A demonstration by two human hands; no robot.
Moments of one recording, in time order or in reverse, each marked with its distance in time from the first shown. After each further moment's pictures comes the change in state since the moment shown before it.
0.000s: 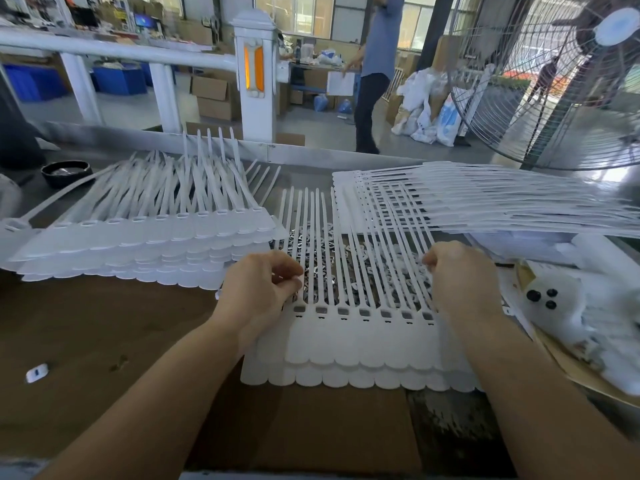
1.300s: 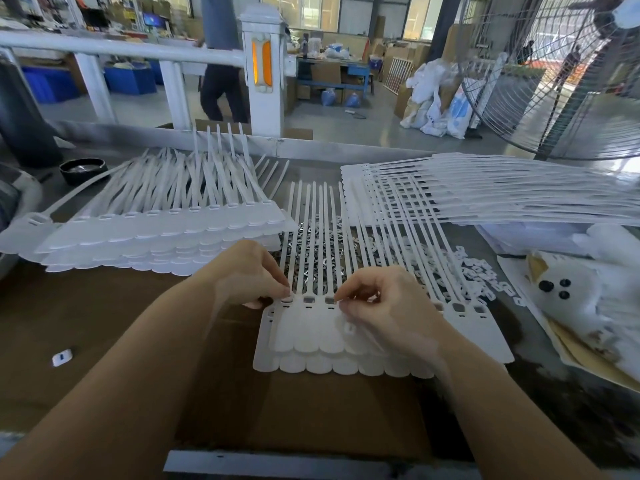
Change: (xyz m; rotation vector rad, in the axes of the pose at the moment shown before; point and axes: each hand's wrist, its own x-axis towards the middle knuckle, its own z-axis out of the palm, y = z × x) left_hand 0.011 0.005 -0.039 0.090 -0.365 -0.278; right_hand -0.048 -0.051 0.016 0.762 -0.350 -0.340
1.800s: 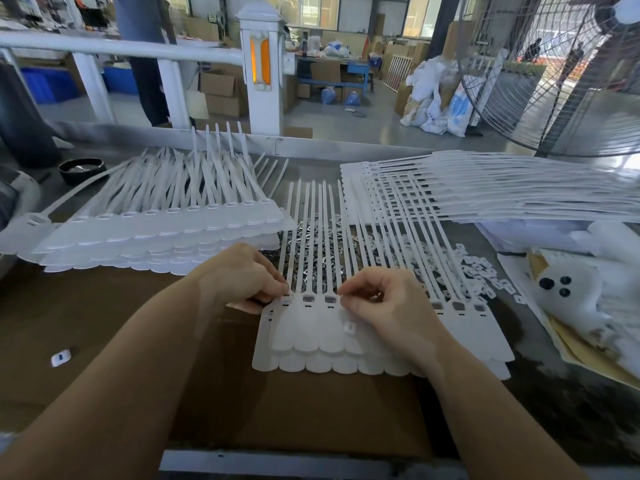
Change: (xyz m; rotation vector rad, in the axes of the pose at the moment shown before) left_hand 0.000 -0.003 -0.001 -0.213 -0.022 -0.128; right_hand -0.005 0.007 0.006 0.152 0.100 0.056
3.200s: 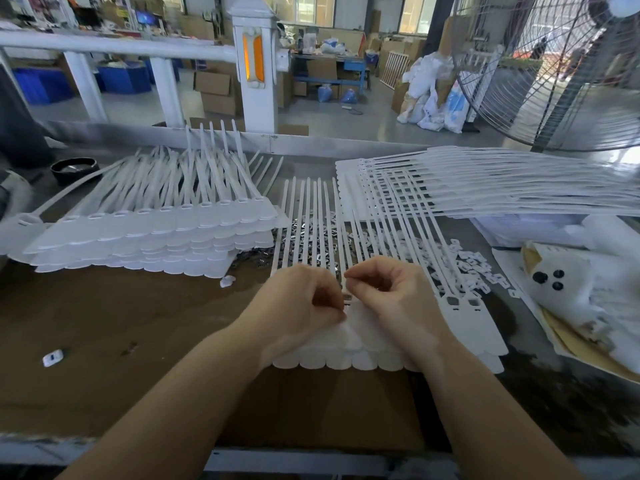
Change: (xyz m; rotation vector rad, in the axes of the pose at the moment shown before) left_hand -0.026 0.004 0.062 0.373 0.060 0.584; right_hand -0.002 0.005 -0.002 0.221 0.135 0.032
